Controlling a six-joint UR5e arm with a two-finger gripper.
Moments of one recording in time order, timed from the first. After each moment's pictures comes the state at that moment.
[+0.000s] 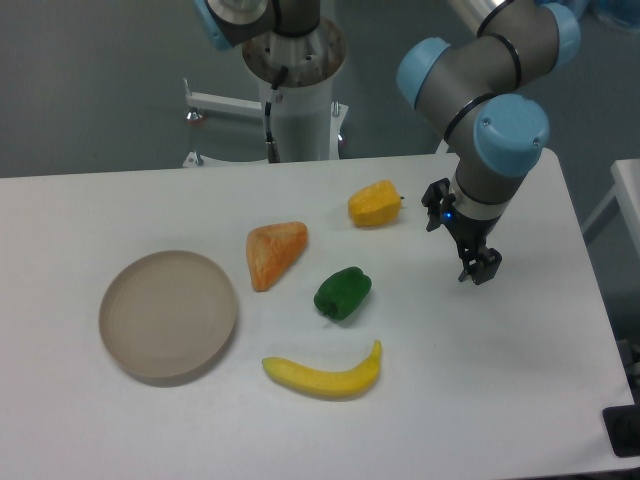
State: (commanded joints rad) arm 2.41 -2.03 -1.28 -1.43 1.56 1.69
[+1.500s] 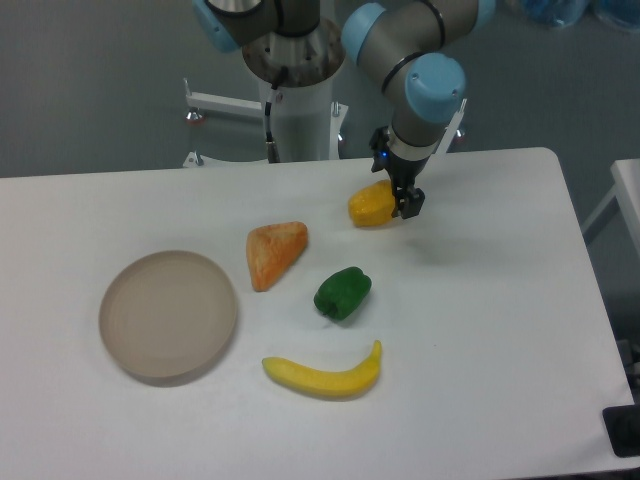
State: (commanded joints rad) arm 2.46 -1.72 -1.99 -1.08 1.52 1.84
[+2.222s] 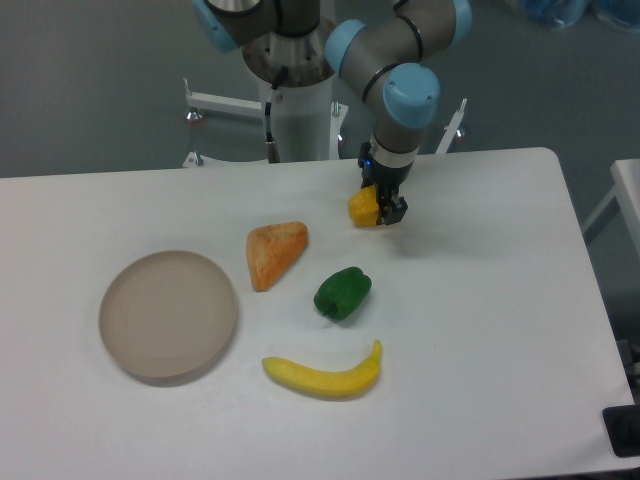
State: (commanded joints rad) arm 2.46 -1.73 -1.96 -1.03 1.53 1.83
